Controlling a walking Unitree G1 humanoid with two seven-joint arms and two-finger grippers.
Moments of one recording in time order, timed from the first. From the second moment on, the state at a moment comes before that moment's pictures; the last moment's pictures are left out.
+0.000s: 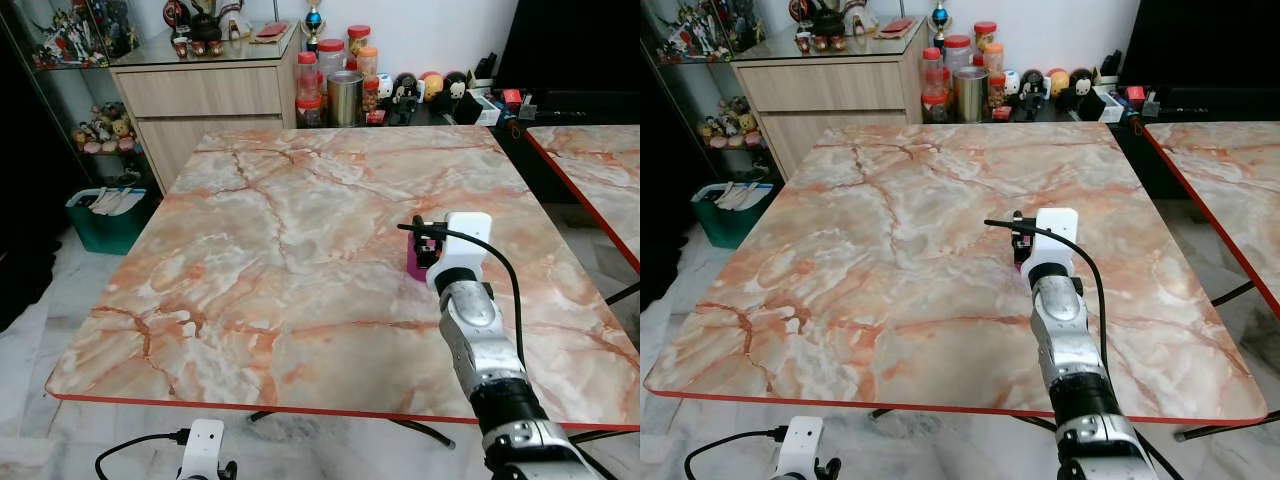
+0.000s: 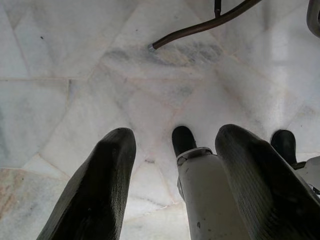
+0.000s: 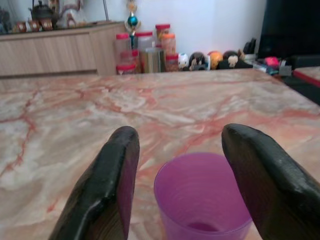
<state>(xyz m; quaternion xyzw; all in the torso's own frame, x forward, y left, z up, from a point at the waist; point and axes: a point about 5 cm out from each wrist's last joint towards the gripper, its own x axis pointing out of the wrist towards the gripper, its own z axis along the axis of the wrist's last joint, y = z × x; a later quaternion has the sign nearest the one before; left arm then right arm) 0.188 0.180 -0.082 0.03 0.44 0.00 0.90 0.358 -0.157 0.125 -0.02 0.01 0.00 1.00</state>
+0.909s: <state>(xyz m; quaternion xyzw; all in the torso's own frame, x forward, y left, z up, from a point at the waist) 0.189 0.177 -0.081 0.03 0.44 -0.01 0.90 0.387 -0.151 0.141 -0.07 0.10 0.00 0.99</state>
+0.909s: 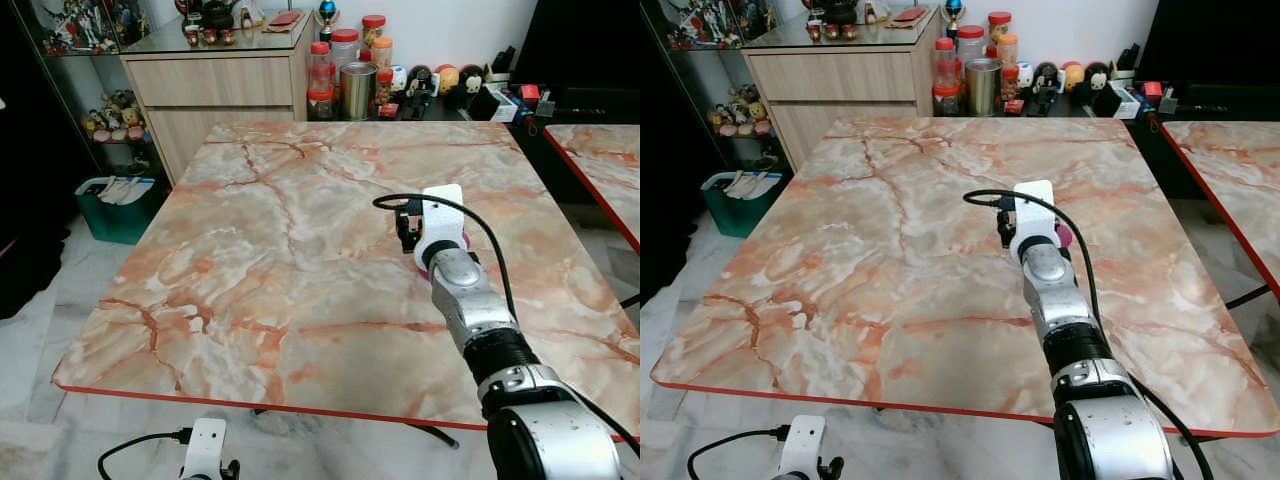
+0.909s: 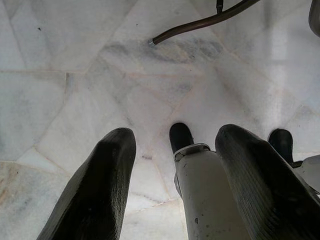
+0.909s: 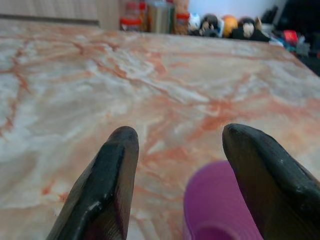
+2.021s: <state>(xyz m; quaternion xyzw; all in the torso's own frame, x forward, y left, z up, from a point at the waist) 0.187 0.173 -0.083 0.02 0.45 -0.02 0.89 0.374 -0.149 0.123 -0.06 0.16 -0.03 0.98</state>
